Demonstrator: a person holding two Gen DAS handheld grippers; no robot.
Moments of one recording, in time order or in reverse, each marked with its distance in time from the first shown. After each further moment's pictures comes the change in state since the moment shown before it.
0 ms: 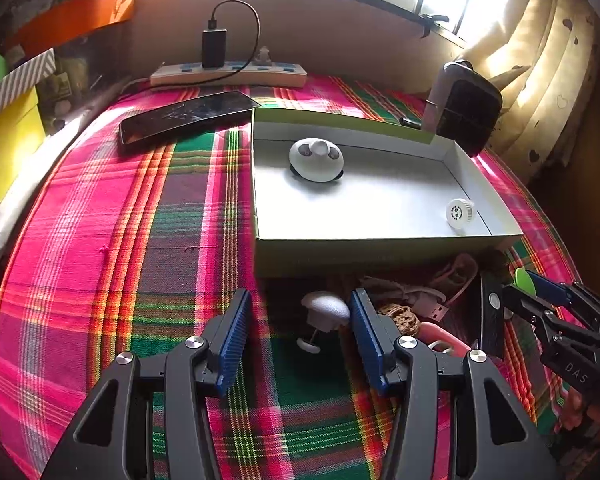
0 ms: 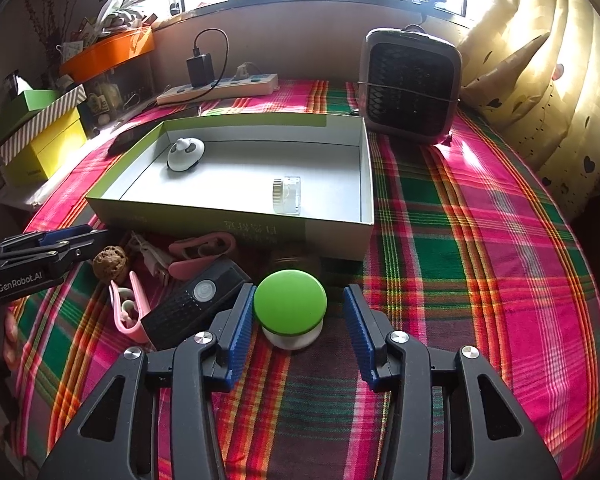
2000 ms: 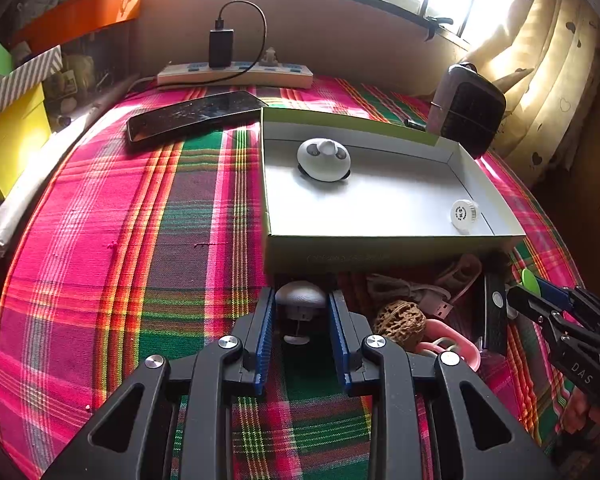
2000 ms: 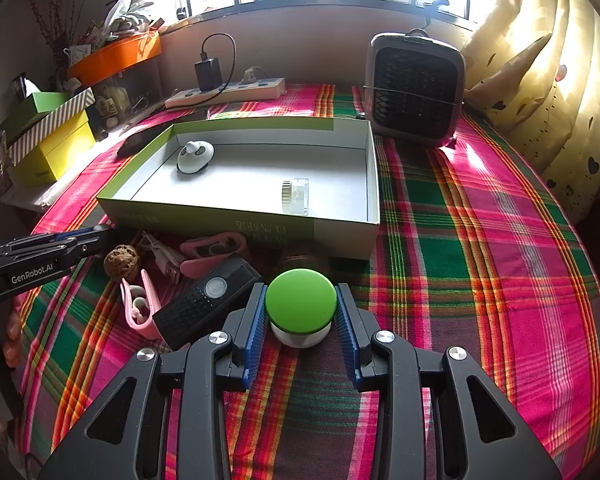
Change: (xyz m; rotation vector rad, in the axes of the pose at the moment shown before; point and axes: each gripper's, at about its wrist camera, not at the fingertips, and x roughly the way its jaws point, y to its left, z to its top) left arm -0.002 0.004 -0.002 -0.015 -0.006 0.009; right arm -0.005 0.001 -0.002 0.002 -0.014 0.024
